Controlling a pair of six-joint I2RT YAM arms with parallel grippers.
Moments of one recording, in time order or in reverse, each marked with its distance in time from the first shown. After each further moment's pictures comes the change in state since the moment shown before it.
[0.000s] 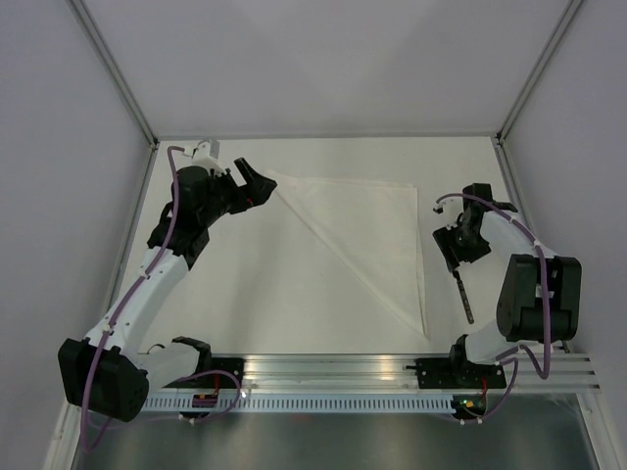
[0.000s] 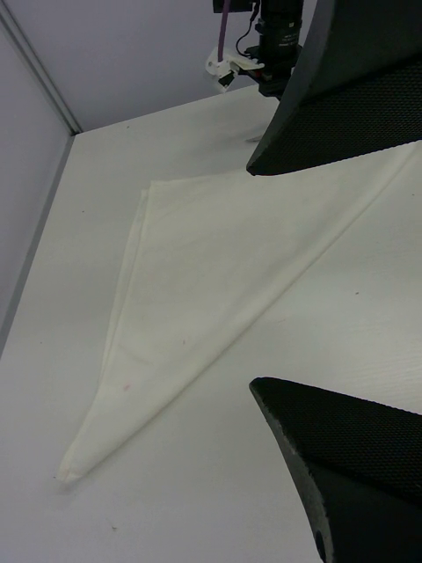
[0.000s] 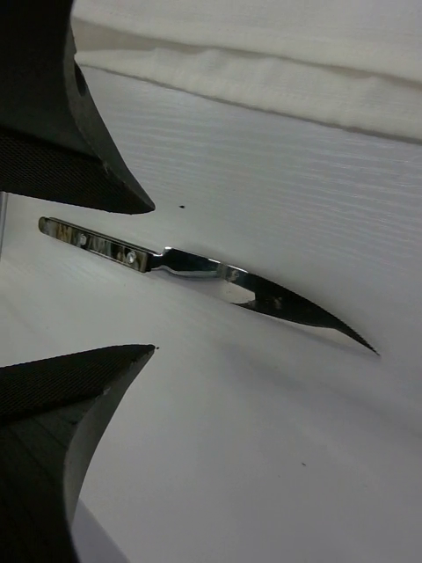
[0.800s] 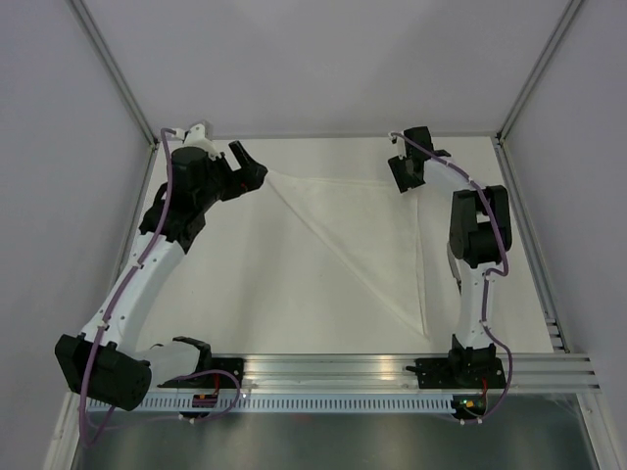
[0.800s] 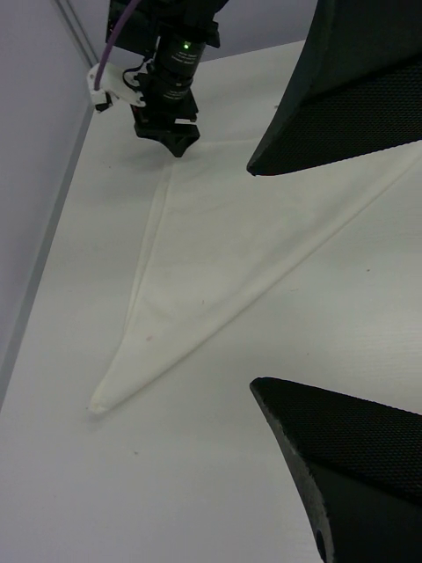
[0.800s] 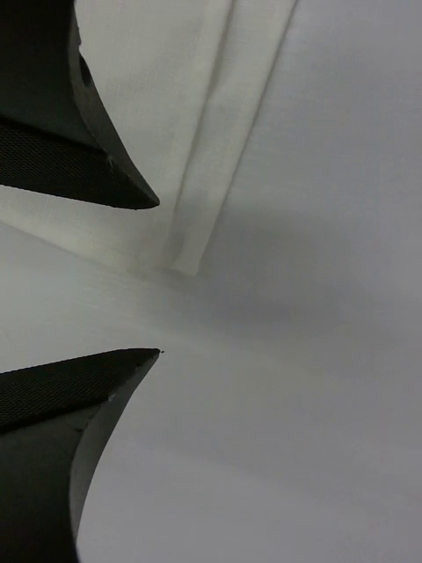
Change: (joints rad) left arm -0.004 0.061 0.219 -0.207 -0.143 0.053; right arm 0.227 0.680 0.737 0.318 0.201 0.187
